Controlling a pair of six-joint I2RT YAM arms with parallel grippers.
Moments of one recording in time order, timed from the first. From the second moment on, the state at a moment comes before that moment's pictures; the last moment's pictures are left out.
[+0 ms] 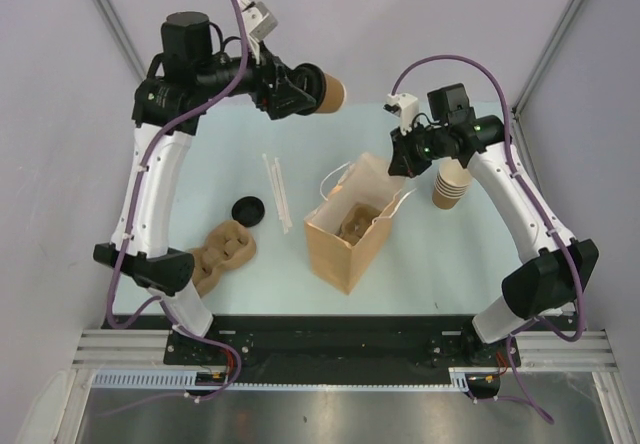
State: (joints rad) left arm -0.30 1.72 2.31 -0.88 0.81 0.12; right arm 0.33 1.56 1.67 -0.97 -0.48 -0.25
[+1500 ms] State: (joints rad) left arm -0.83 1.89 2.17 -1.19 0.37 0.48; right arm 0.33 1.65 1.73 -0.93 -0.51 -0.10
